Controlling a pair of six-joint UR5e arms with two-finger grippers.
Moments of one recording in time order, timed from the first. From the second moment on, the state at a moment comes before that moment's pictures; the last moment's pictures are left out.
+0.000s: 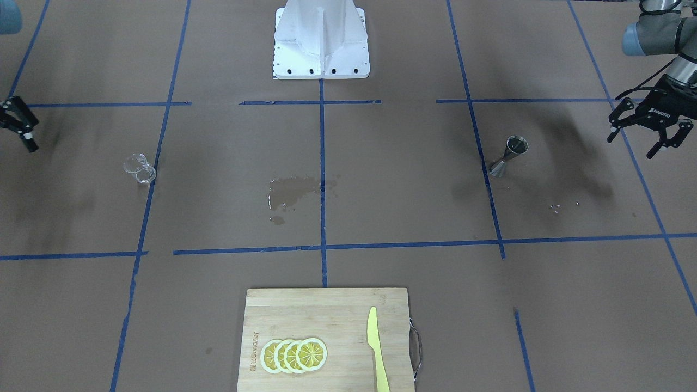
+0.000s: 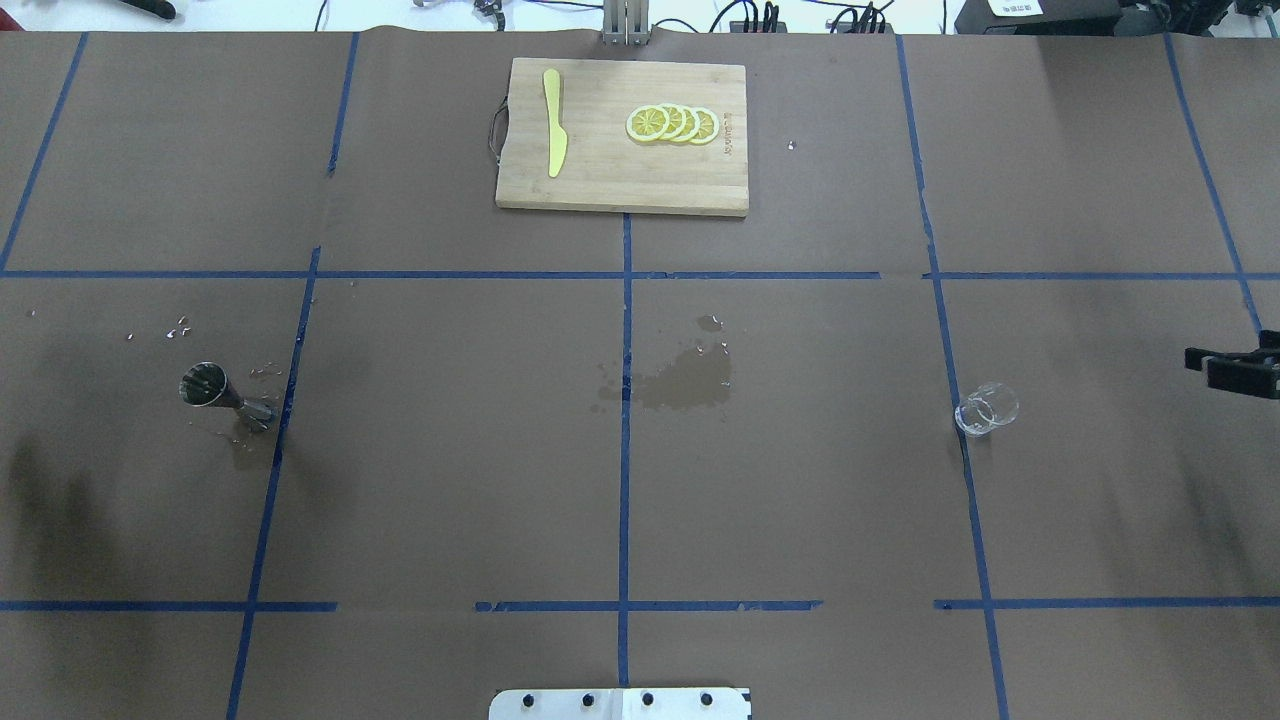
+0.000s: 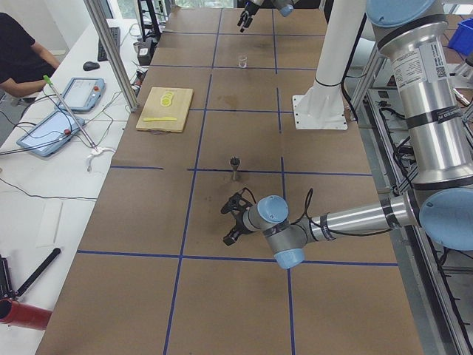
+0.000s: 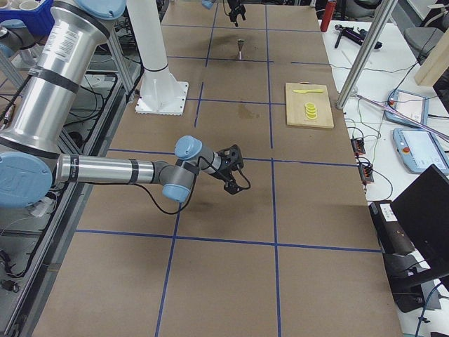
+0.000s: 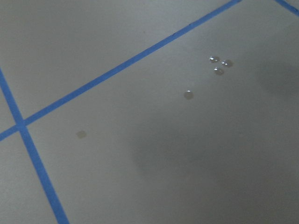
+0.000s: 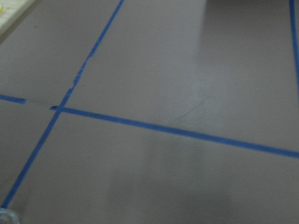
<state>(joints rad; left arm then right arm) -1.06 -1.26 -1.47 -2.93 -2.06 -0.38 1.07 -1.94 1.79 -0.44 1.93 0.70</state>
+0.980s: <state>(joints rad) -1.44 -1.34 -1.78 -2.06 -2.39 0.00 1.58 -1.55 1.76 -1.62 2.39 -0.03</state>
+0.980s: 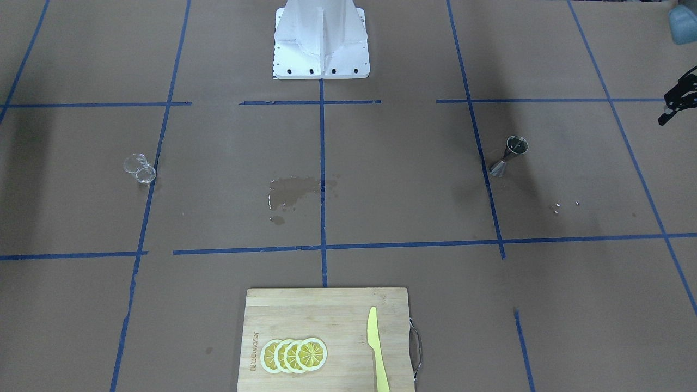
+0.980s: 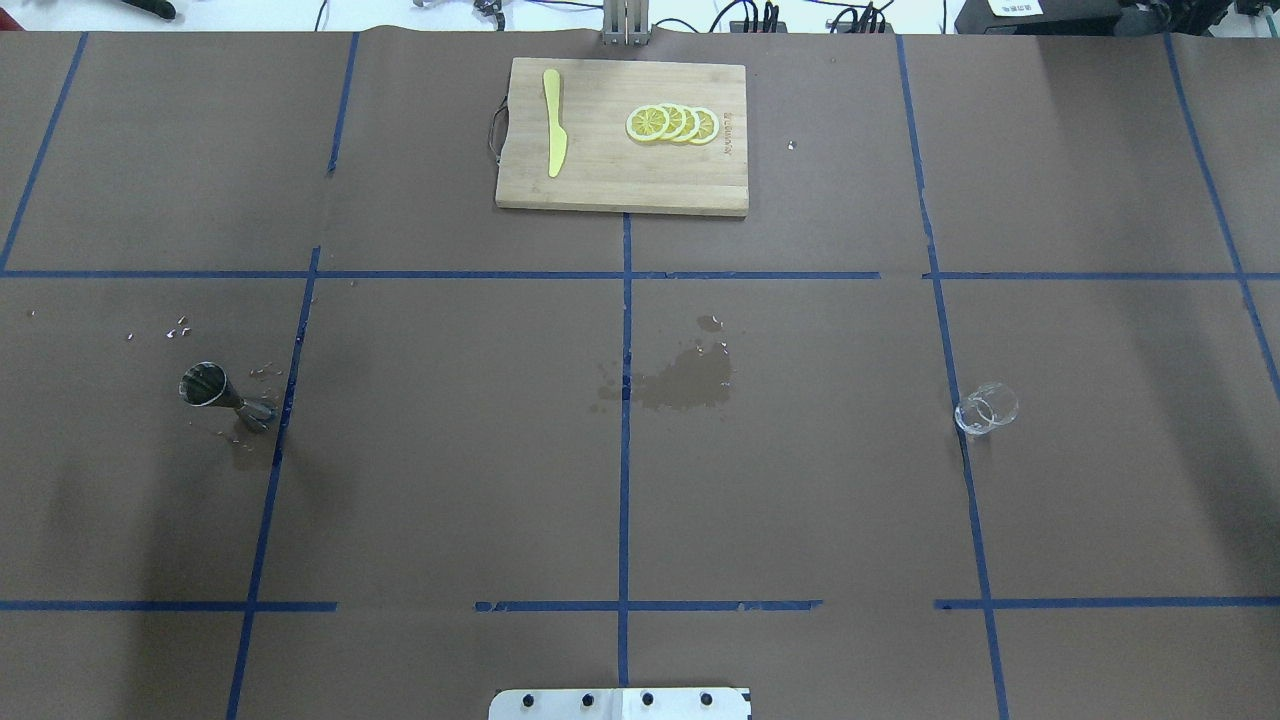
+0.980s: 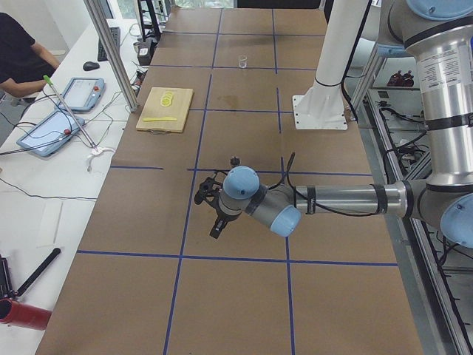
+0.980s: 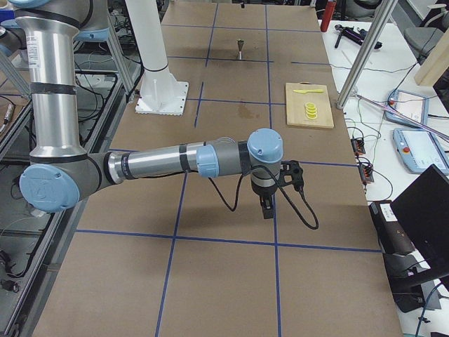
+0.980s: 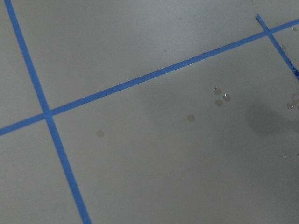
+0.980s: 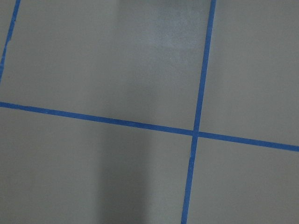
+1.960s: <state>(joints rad) -1.60 -1.37 -1.81 -1.67 -2.36 0.10 1.58 -1.58 1.77 -1.64 2.39 -0.03</state>
